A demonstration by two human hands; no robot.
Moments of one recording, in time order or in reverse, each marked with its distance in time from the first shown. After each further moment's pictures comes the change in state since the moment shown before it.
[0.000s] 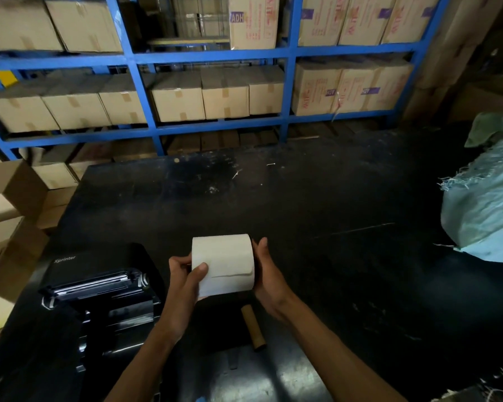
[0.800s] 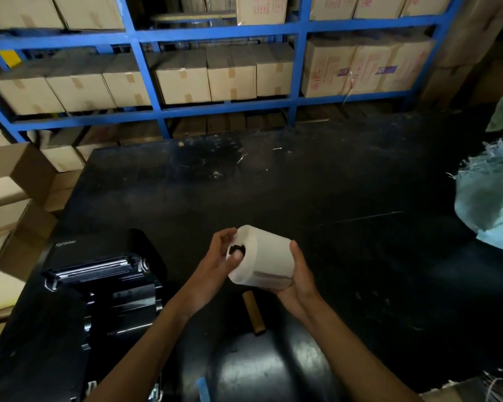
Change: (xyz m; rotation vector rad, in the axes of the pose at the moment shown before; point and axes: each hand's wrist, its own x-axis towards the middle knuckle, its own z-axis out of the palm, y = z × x) left_hand 0.020 -0.001 0.025 0.338 -0.377 0.010; right_hand 0.001 0.036 -0.061 0.453 0.174 0.099
